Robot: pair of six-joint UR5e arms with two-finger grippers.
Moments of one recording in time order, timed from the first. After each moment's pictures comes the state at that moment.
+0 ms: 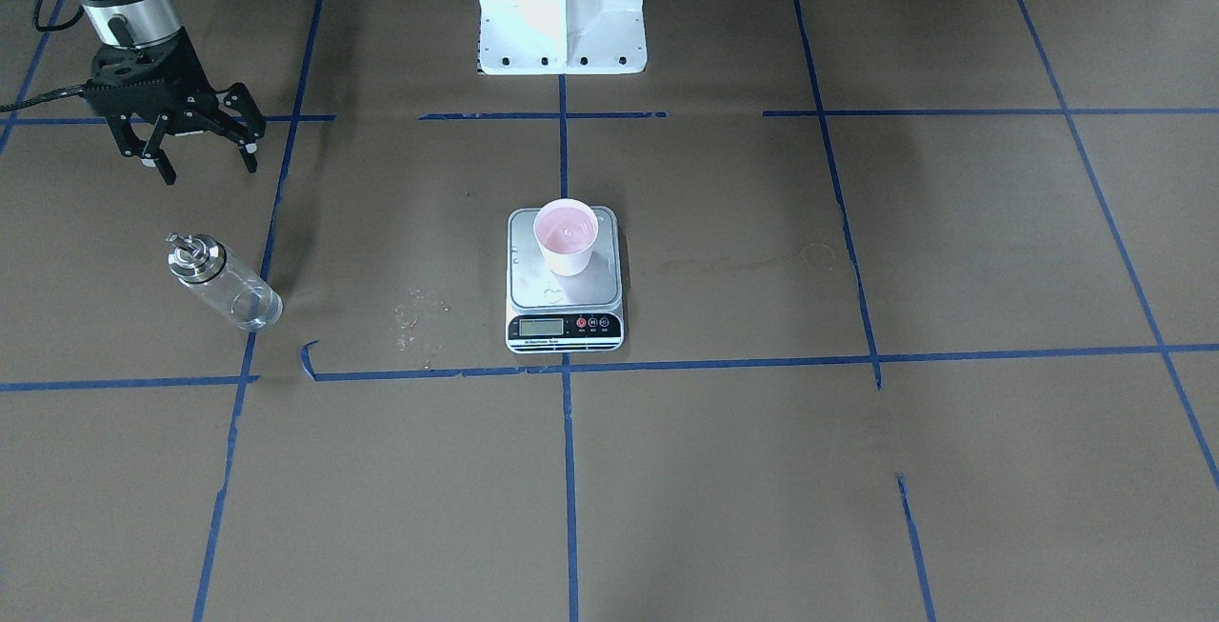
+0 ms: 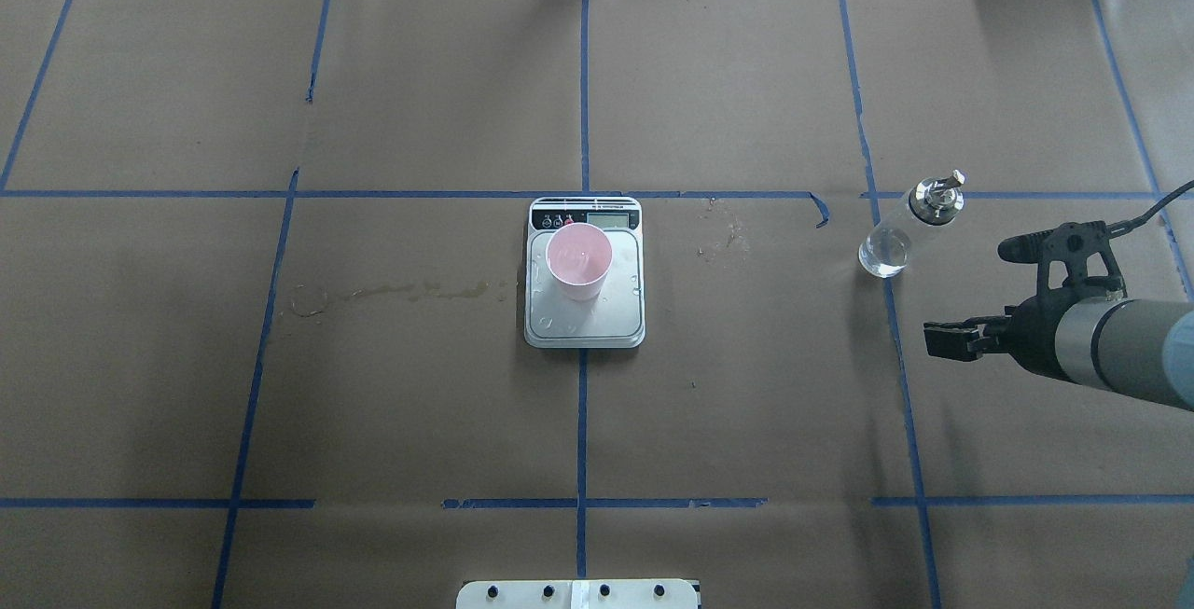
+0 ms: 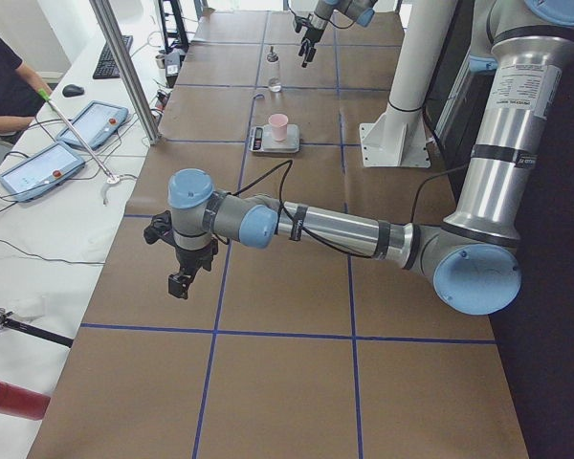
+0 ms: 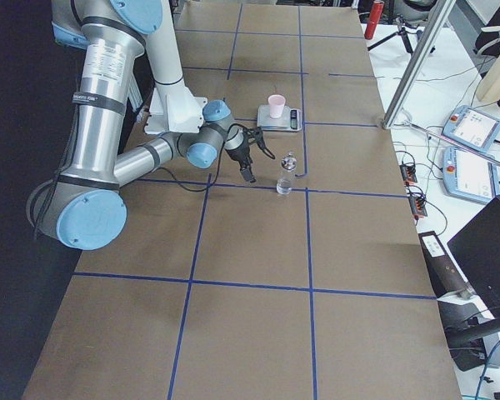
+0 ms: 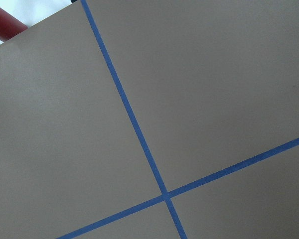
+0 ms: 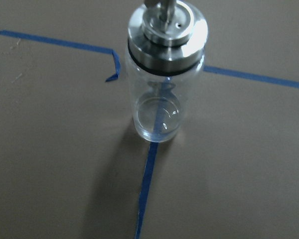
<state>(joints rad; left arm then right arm) -1.48 -1.75 -1.56 -1.69 -2.21 0.17 0.61 -1.81 2.16 -1.08 1.70 0.98</state>
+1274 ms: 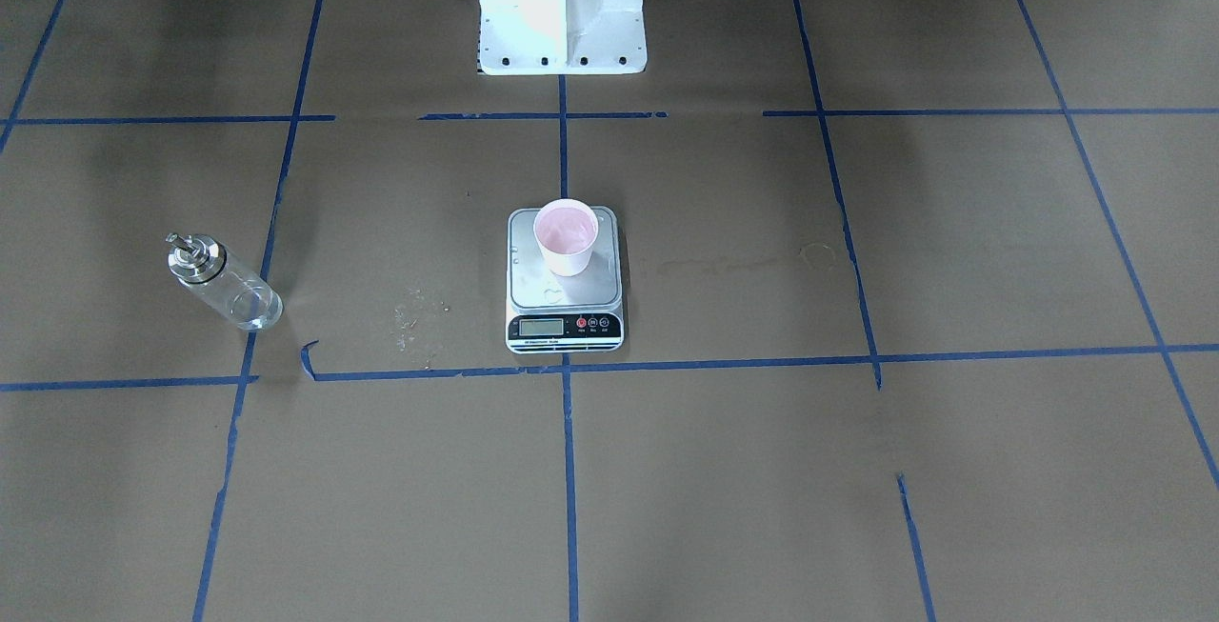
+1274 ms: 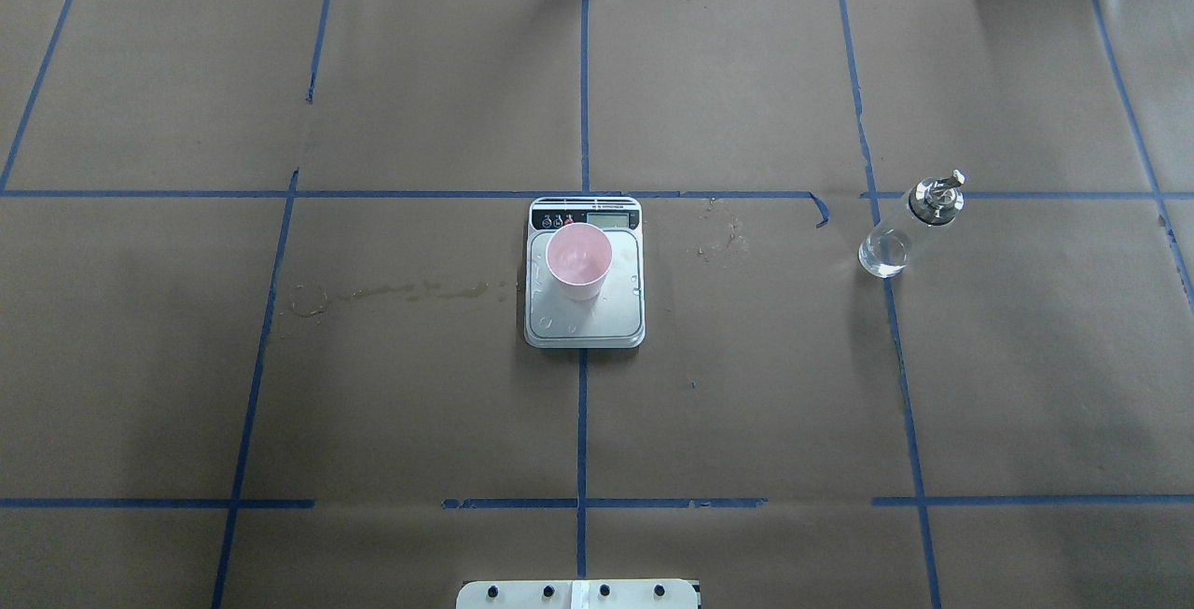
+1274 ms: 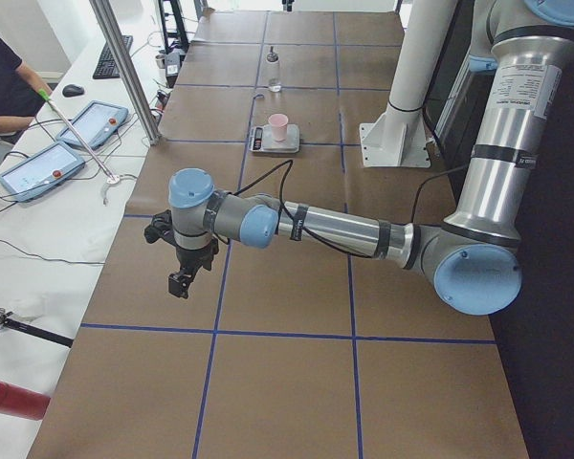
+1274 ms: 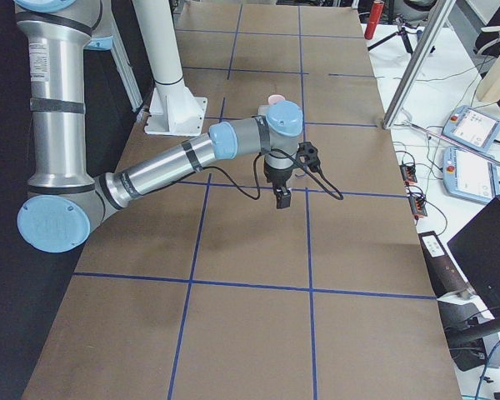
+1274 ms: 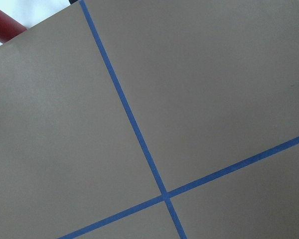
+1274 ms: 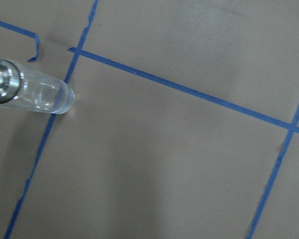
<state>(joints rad) -1.49 -1.75 -1.57 -1.69 -2.21 0.17 1.42 -1.59 2.01 -1.82 2.38 -0.14</state>
